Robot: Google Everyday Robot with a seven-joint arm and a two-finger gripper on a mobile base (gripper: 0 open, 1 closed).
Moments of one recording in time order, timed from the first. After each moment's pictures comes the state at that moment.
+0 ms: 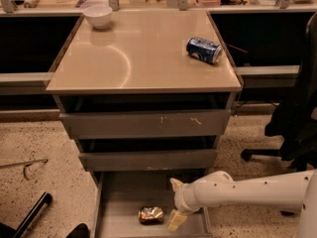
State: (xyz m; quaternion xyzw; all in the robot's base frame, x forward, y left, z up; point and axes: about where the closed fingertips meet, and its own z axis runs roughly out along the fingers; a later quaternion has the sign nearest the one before) arm 0.451 -0.047 0.382 -0.65 0.71 0.14 0.23
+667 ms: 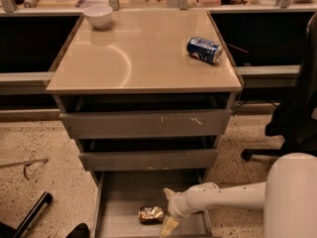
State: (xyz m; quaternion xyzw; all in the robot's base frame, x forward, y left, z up) arm 0.460 -0.024 0.275 -0.63 0.72 0.19 0.23
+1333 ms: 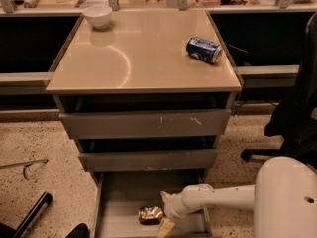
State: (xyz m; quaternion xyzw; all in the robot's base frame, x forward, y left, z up) arm 0.463 -0.008 0.235 -0.63 0.71 0.21 0.21
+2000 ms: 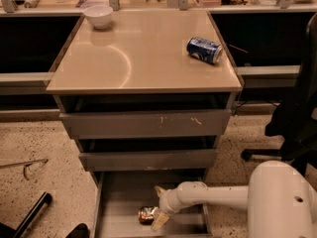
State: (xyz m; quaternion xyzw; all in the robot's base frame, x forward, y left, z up) arm 0.496 0.017 0.223 -0.64 0.70 0.21 0.25
